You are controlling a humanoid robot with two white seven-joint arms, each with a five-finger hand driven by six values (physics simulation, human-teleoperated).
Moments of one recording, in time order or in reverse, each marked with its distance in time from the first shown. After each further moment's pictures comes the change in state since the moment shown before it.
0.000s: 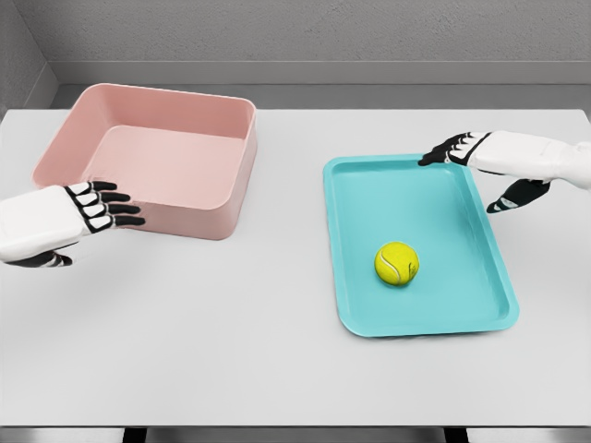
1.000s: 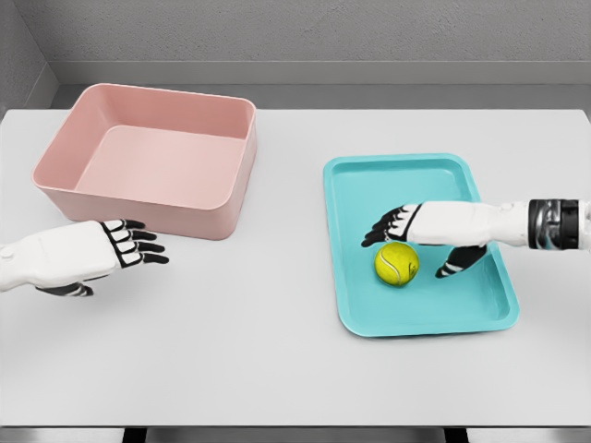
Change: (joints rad) left arm -0.035 -0.096 -0.082 -0.001 -0.044 -0.001 -0.120; right arm 0.012 0.046 0.212 -0.128 0.001 0.000 -0.001
